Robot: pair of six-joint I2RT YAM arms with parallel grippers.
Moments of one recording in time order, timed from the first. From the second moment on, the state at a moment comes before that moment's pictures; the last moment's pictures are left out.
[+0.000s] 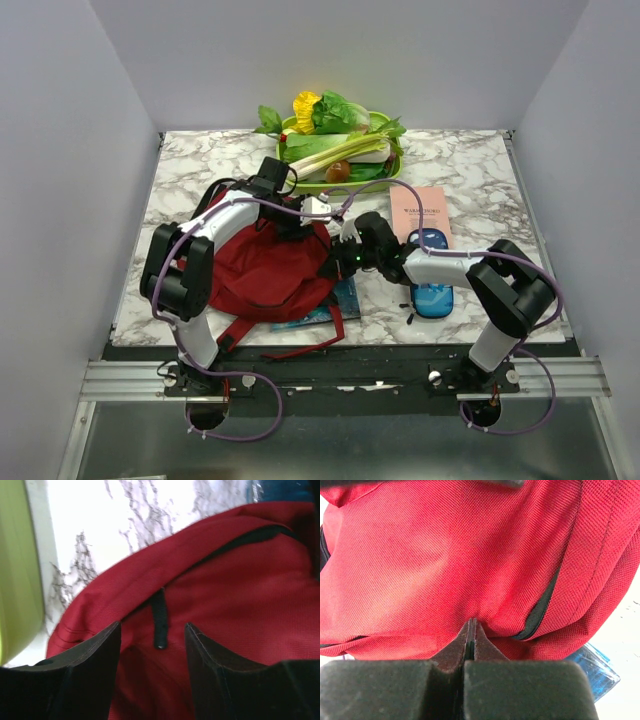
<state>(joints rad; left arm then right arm) -0.38 1.79 1.31 -0.58 0.60 1.11 0.76 1.70 0.82 0.30 -0.44 0.44</state>
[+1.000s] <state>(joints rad) -0.42 1.79 1.25 -0.59 0.56 1.16 0.75 1.70 0.82 0.30 -0.43 0.46</state>
